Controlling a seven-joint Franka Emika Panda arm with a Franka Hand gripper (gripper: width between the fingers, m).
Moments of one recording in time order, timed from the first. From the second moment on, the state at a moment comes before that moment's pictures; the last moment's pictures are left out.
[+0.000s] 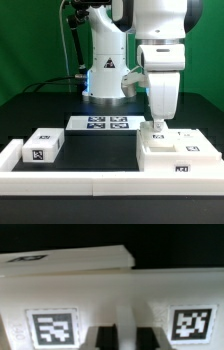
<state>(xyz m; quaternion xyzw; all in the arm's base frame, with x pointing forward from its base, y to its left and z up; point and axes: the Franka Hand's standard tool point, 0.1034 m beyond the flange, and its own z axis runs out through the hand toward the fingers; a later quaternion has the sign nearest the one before) 0.530 0.066 0.059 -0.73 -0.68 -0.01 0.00</state>
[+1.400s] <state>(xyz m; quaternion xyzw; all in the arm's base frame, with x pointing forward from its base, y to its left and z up) 0.580 0.064 0.059 -0.74 -0.68 0.01 0.01</state>
